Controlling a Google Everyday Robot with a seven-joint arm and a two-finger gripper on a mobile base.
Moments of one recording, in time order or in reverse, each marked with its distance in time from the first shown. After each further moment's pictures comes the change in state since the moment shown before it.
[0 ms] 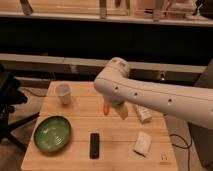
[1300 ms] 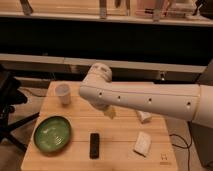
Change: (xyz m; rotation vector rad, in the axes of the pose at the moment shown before) arm -0.041 -0.032 0.021 0.058 -0.016 -0.186
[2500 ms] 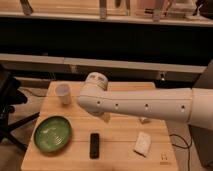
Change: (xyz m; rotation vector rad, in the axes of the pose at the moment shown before) arm -0.032 -0.008 0.022 0.068 -0.043 -0.145
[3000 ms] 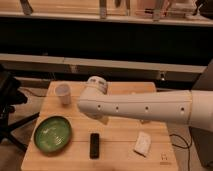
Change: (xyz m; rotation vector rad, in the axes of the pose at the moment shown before) arm -0.022 -0.007 0.012 0.031 -0.033 -0.091
